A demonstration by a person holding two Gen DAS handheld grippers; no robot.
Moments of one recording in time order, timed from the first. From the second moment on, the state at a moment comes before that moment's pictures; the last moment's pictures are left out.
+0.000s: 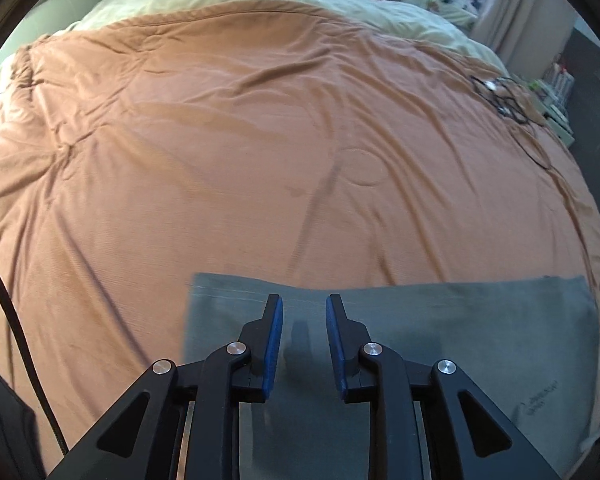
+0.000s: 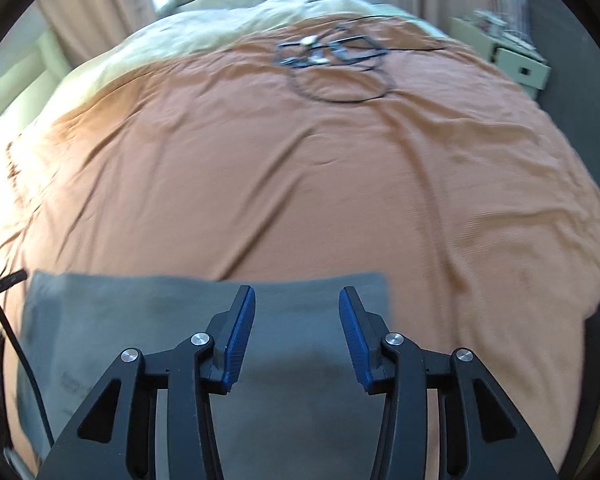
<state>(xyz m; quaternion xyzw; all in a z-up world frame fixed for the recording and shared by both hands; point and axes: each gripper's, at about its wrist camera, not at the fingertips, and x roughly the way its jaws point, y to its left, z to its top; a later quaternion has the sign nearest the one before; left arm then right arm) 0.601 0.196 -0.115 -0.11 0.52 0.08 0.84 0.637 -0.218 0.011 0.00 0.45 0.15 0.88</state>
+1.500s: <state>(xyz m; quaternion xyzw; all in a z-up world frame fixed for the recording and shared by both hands) 0.634 0.114 -0.137 -0.08 0.53 0.04 0.84 0.681 -0.155 -0.033 -0.02 0.48 0.16 0.86</state>
